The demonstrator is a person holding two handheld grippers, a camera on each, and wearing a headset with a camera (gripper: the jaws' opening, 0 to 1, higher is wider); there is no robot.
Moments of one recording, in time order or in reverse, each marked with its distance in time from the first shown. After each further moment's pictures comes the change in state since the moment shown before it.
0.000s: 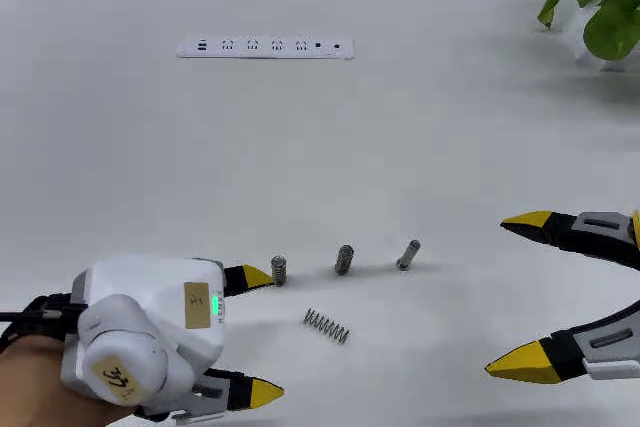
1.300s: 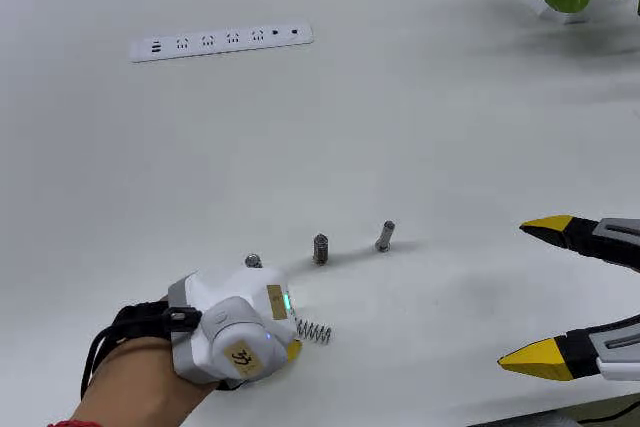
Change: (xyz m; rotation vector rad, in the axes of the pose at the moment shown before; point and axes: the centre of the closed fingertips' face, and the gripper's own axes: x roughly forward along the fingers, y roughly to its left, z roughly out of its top) left arm 0.069 0.003 -0.036 -0.028 0.203 0.000; right arm -0.017 0.000 -0.035 0.125 -0.058 -0.108
